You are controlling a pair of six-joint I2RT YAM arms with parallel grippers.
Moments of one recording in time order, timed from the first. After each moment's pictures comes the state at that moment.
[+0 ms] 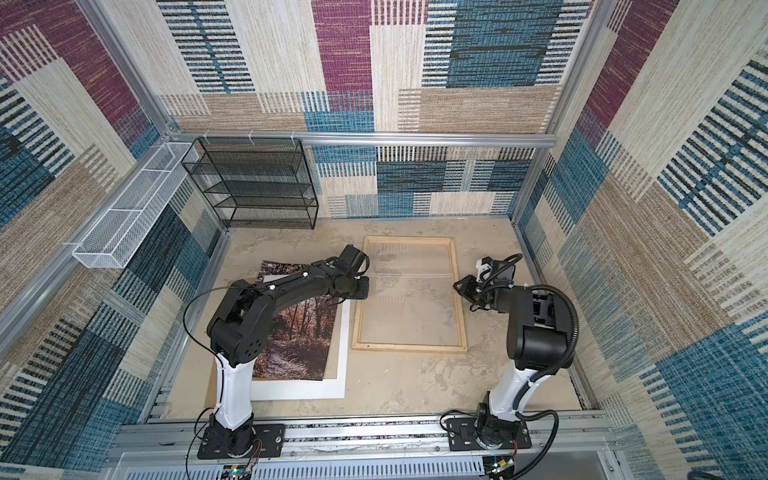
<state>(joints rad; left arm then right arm) -0.62 2.06 1.48 -0.49 0.00 -0.48 -0.21 1.77 0.84 0.05 -0.58 0.39</state>
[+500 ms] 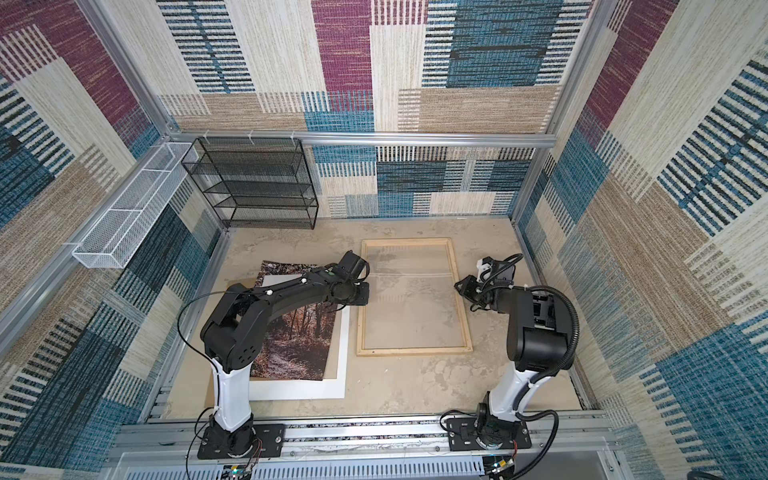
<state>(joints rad) -0.65 2.00 1.38 -0.45 0.00 -0.52 -0.20 1.75 0.82 0.05 -0.56 0.39</state>
